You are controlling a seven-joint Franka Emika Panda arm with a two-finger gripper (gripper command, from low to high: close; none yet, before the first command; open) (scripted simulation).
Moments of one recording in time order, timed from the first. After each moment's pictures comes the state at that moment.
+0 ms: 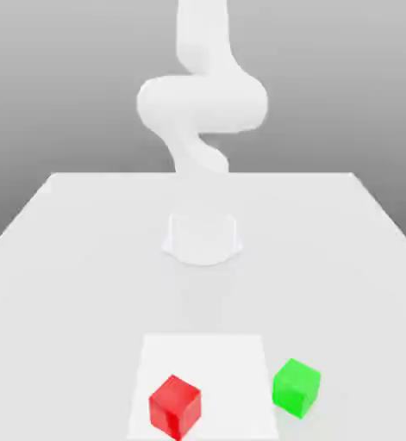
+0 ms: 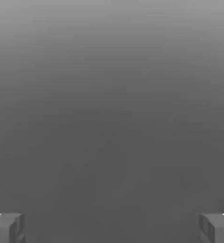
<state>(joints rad) -0.03 -0.71 0.02 -2.32 -0.01 2.34 0.86</state>
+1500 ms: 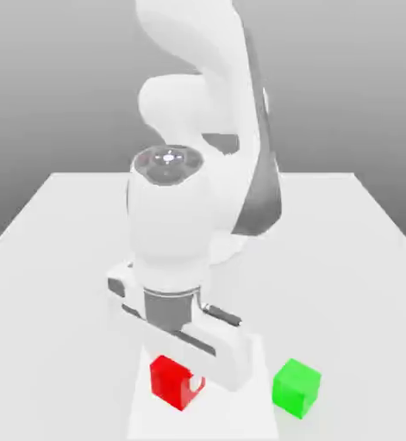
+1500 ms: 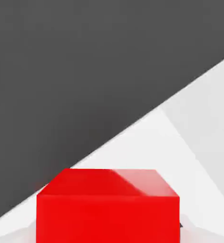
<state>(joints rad) -0.12 0.14 0.17 -2.52 -0.03 2.67 1.47</state>
